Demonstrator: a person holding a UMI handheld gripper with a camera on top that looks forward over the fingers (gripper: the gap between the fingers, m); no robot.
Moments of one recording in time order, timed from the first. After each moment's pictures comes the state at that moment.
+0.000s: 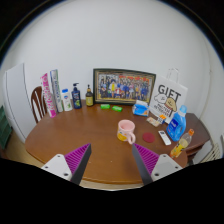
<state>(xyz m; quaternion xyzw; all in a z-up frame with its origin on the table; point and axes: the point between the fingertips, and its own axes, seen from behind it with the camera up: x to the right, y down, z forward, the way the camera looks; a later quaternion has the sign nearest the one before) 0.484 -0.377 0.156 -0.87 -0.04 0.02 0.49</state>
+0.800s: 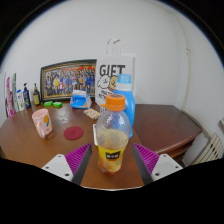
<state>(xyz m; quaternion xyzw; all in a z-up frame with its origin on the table) 0.866 -0.270 -0.015 -0.85 0.04 -0.03 0.53</state>
